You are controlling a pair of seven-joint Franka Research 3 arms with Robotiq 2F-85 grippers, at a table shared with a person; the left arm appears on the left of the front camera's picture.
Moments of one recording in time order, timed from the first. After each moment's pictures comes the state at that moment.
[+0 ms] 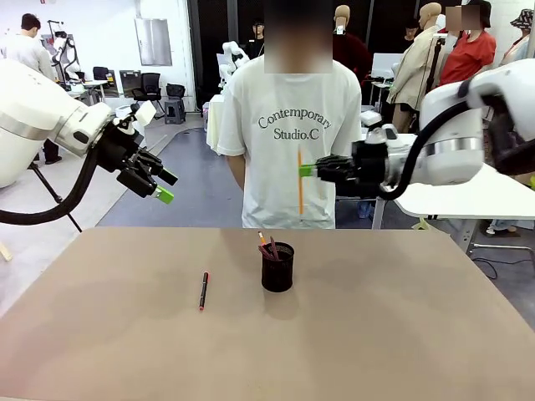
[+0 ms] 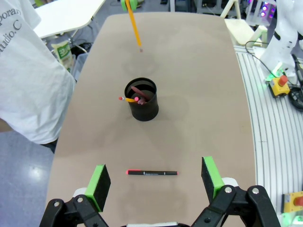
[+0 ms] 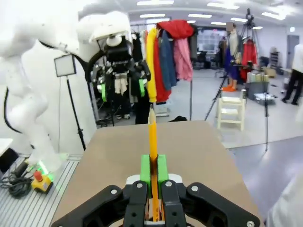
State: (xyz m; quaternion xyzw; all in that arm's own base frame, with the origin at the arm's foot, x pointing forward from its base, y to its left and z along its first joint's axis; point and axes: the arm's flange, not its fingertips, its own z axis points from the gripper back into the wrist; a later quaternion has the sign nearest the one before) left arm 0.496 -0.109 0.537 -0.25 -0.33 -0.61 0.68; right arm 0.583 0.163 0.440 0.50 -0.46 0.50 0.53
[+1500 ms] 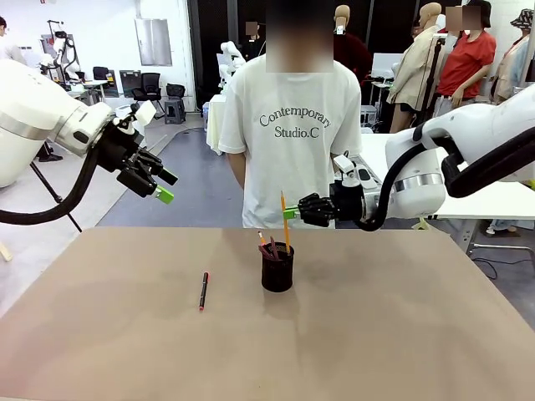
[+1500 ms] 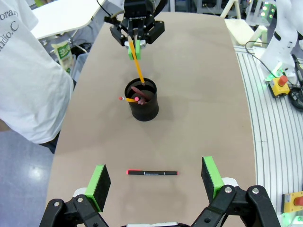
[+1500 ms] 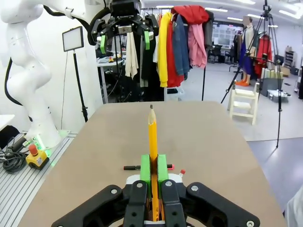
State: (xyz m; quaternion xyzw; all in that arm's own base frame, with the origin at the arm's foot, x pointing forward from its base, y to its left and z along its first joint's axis) left arm 0.496 -0.109 0.537 -0.25 -0.33 -0.61 0.68; right arm 0.599 0.179 0.345 0.51 -0.44 0.53 0.52
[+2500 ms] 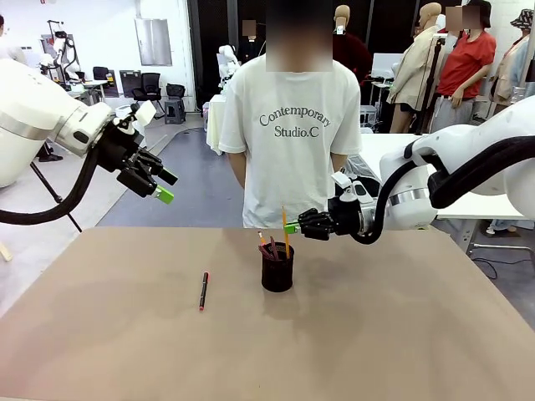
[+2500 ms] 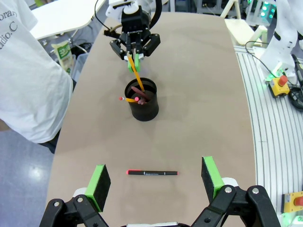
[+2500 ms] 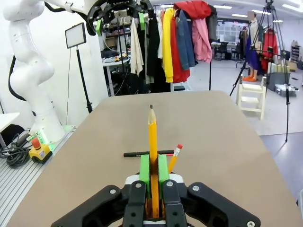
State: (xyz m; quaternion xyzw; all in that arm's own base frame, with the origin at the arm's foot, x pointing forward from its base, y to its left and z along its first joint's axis) left arm 0.496 -0.109 0.537 -0.25 -0.33 -0.61 0.68; right arm 0.616 0.177 0.303 0.52 -0.42 0.53 0.52
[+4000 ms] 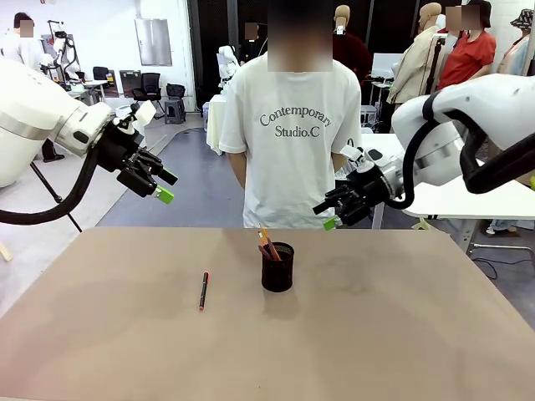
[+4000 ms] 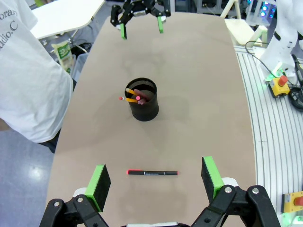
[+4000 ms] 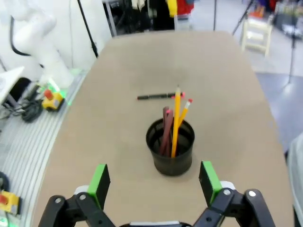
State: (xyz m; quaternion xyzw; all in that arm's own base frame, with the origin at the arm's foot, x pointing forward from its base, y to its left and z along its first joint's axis) left arm 0.496 -0.109 0.537 -0.25 -0.33 -0.61 0.68; right arm 0.605 0.125 0.408 0.40 -0.28 0.62 0.62
